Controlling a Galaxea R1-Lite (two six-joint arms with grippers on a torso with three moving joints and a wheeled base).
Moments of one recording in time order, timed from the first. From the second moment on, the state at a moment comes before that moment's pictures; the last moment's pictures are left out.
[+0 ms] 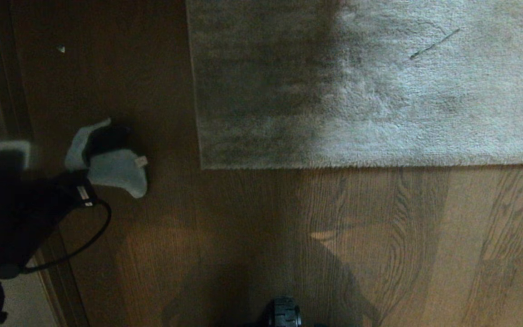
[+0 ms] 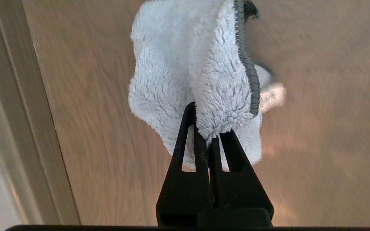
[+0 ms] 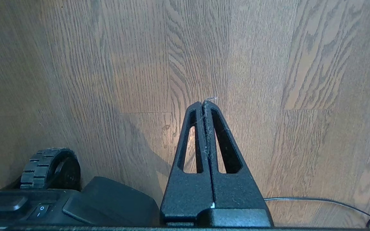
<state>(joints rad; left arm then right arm) 0.09 1.66 -0.32 -1.35 0.05 0.00 0.00 0.00 0.00 -0.01 -0.01 0.01</state>
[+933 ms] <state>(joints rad) 0.06 1.17 -0.08 -1.02 0.05 0.05 0.00 0.00 0.00 -0.01 -0.01 0.01</state>
